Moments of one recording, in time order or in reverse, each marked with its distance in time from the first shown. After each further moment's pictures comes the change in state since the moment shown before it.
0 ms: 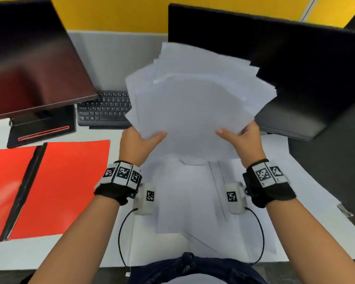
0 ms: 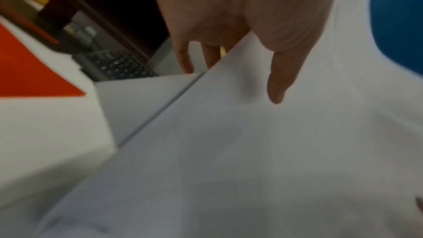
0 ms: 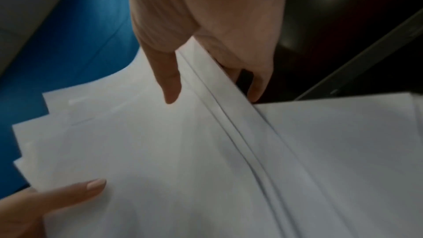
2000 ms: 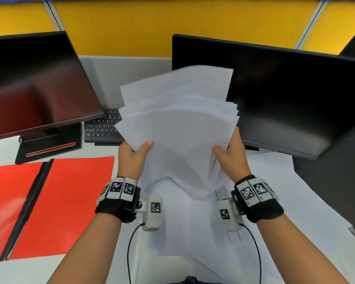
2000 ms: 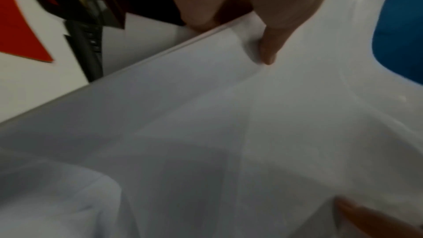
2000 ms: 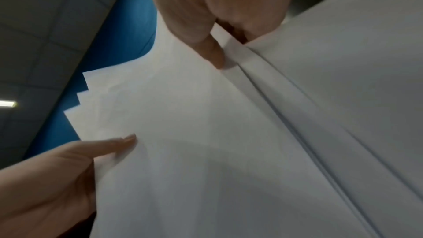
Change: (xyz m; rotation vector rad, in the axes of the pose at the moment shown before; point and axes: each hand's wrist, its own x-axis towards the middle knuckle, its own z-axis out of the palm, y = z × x) left_hand 0.009 0.004 -0.009 -0.389 0.082 -0.049; right_hand 0.013 0.004 0.028 -0.222 -0.055 -0.129
